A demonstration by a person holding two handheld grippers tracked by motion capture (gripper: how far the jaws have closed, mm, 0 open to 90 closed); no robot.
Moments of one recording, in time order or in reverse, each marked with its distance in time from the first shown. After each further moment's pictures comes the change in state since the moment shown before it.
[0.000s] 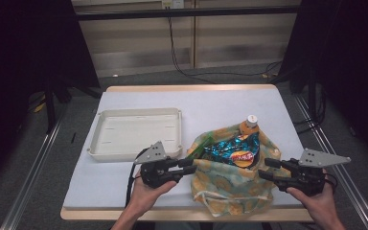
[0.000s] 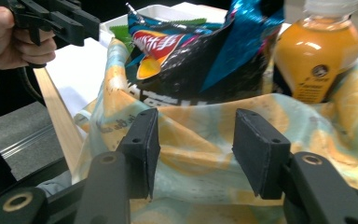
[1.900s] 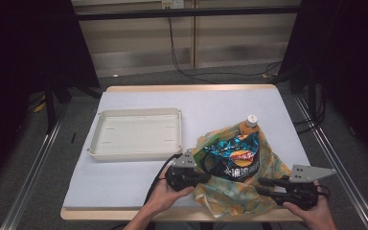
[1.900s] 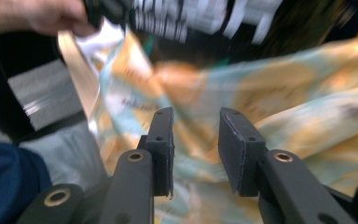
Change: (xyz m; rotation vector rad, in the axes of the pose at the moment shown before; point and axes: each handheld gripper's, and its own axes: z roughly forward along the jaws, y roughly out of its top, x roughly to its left) left arm 0.007 -0.032 0.064 0.283 -0.045 0.044; right arm 0.007 -0.034 0.006 0.117 0.066 -0.040
